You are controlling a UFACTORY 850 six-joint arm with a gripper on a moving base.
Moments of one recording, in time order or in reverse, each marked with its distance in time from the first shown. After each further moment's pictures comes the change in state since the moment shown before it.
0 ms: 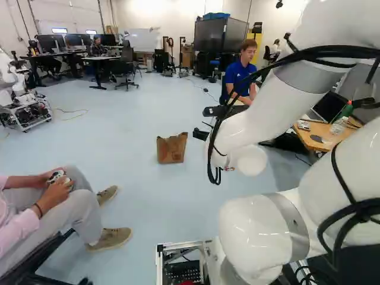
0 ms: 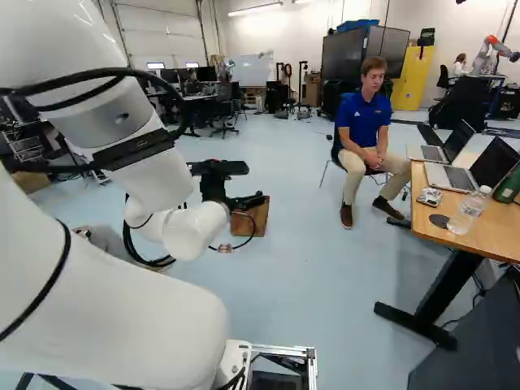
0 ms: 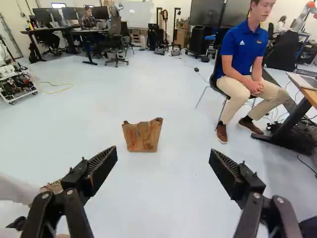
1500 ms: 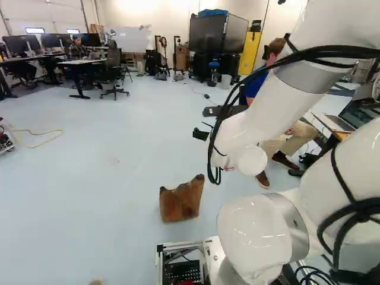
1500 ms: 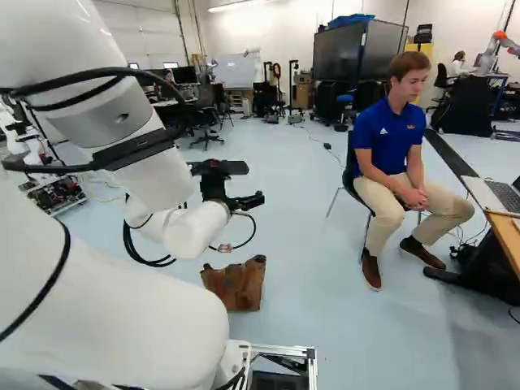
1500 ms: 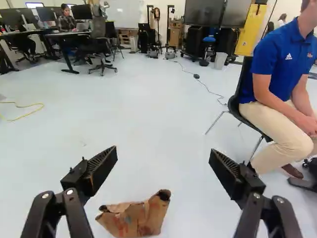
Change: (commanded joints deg) arm 0.0 -1.9 -1.6 0.0 0.0 0.0
